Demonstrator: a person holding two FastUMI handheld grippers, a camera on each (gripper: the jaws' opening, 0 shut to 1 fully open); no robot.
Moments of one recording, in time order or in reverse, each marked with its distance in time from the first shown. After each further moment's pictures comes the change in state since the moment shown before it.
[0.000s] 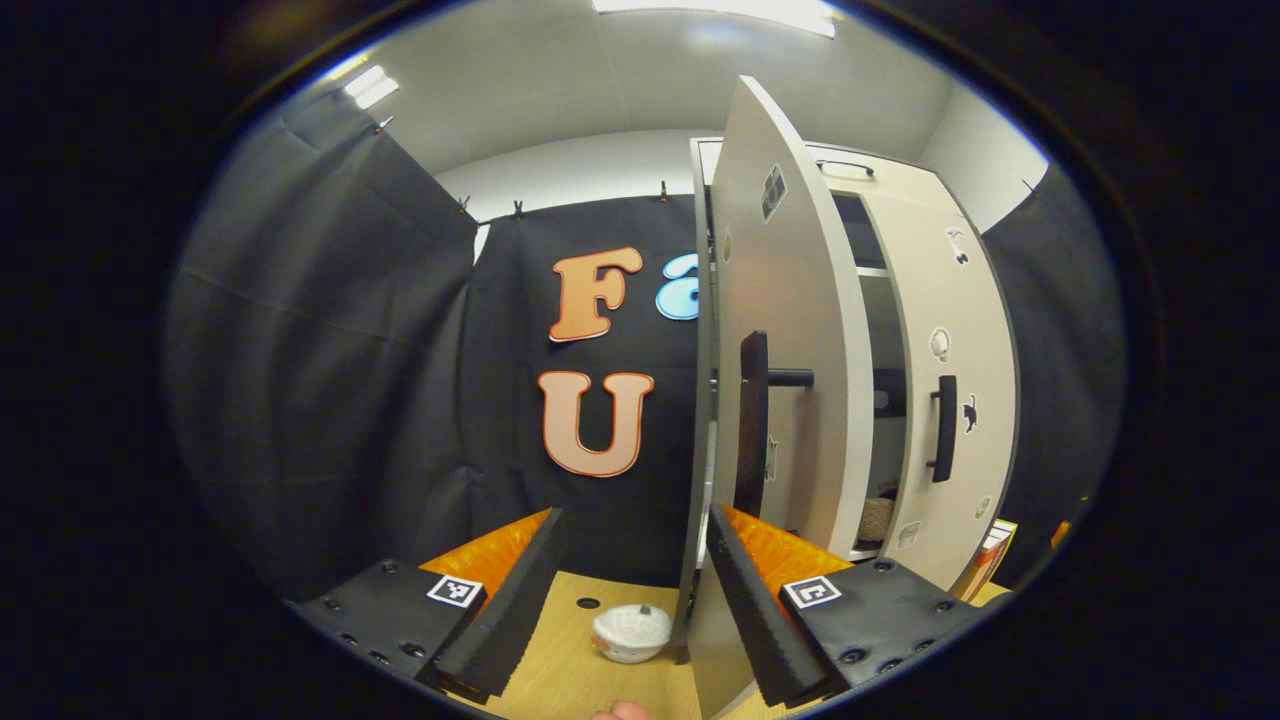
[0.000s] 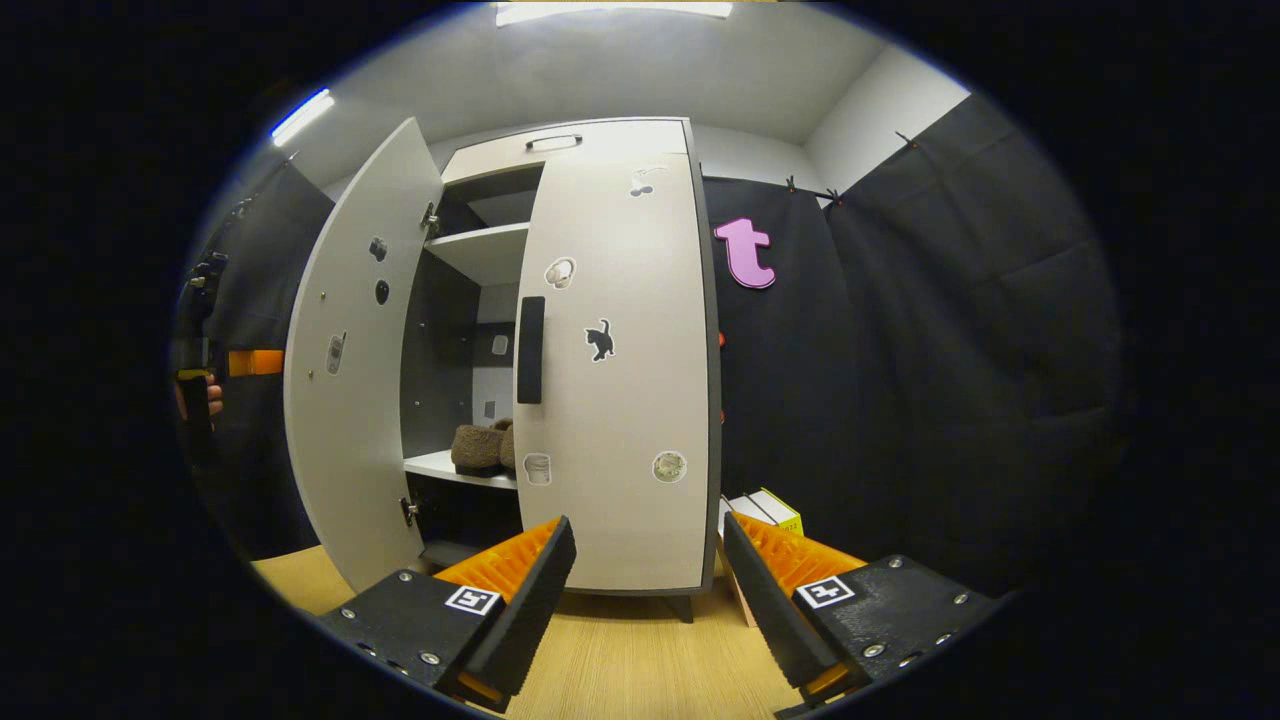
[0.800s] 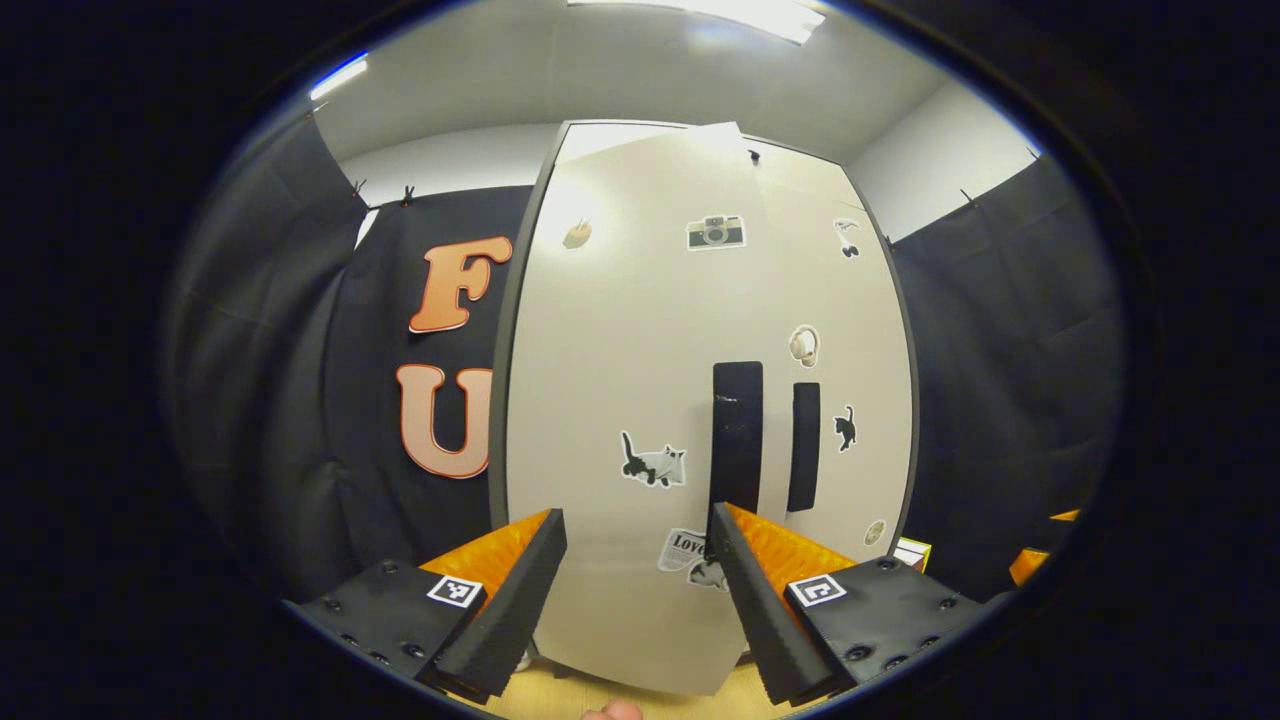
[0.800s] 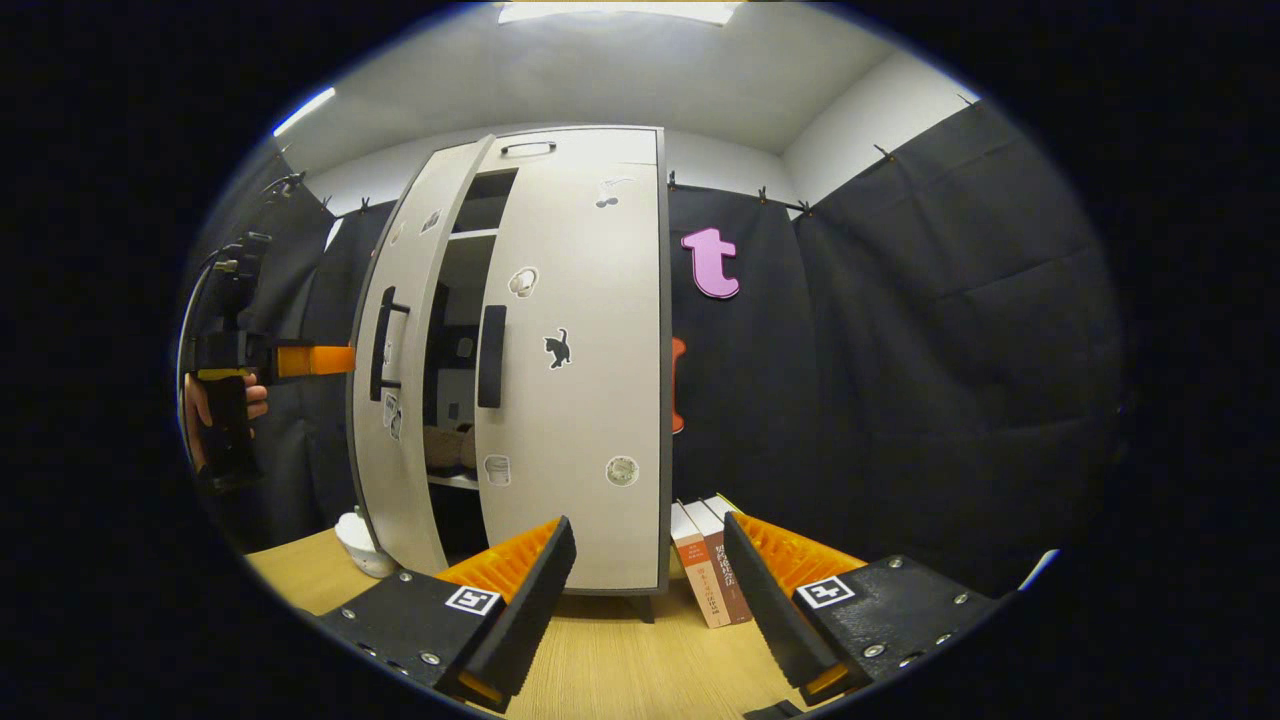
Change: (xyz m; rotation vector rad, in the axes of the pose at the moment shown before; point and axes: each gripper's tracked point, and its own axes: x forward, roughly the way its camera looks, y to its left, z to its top) left arm 0.050 -0.161 -0.002 -0.057 -0.011 -0.289; right arm -0.014 -0.033 0.007 -0.024 -0.013 -0.108
